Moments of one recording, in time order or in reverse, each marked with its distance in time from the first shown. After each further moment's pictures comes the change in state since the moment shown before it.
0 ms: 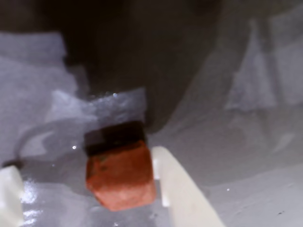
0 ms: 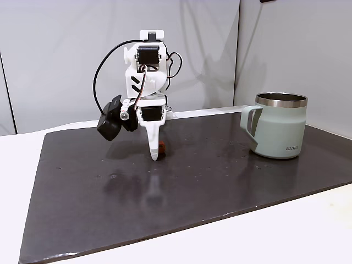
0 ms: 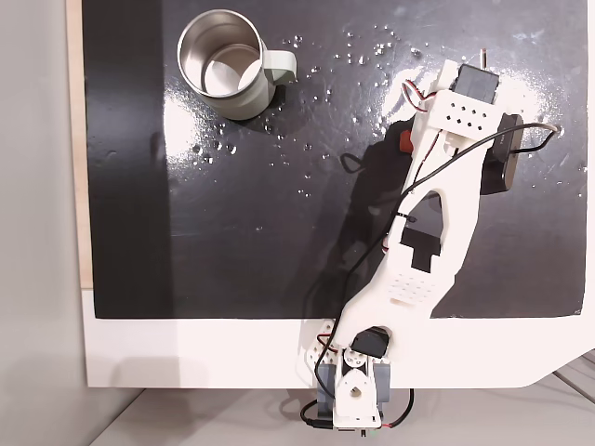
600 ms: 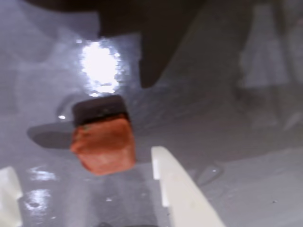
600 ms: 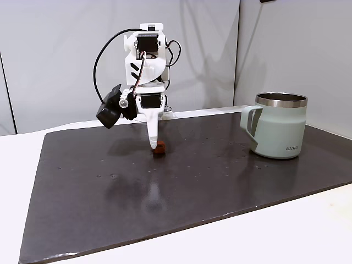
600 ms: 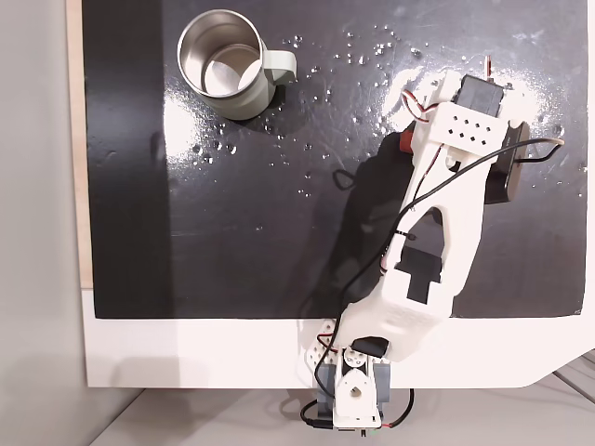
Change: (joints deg) arm 0.3 10.2 8.7 -1.7 1.1
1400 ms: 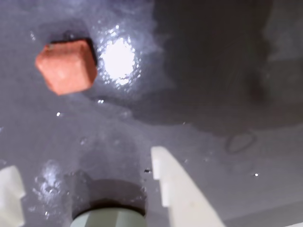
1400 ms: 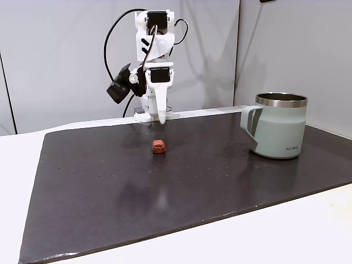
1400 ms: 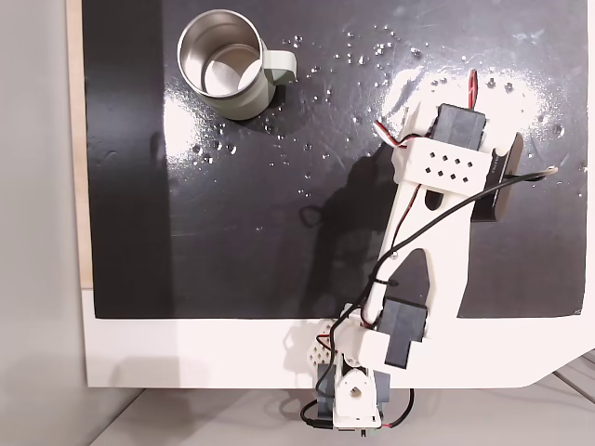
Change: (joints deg) arm -3.6 21.2 18.1 -1.1 4.0
